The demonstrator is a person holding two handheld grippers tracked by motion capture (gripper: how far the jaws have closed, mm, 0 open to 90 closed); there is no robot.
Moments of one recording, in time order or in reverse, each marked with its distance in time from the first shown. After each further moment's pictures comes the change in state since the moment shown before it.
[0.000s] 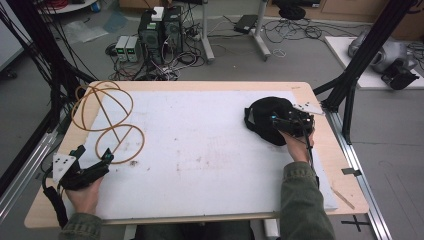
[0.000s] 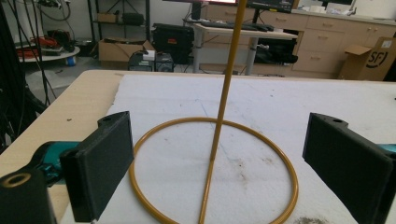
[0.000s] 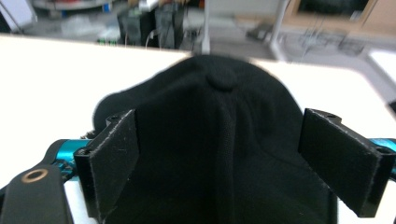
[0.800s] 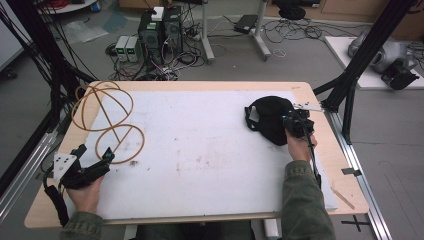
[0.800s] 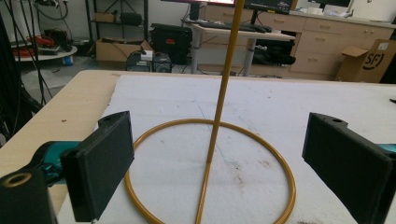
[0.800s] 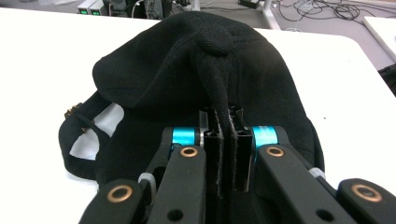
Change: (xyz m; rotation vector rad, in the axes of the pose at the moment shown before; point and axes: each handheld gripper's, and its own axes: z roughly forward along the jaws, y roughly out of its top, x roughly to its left) left arm 0.000 0.000 0.002 -0.005 -0.003 -0.015; right arm -0.003 0.001 -0.001 0.099 -0.046 0.019
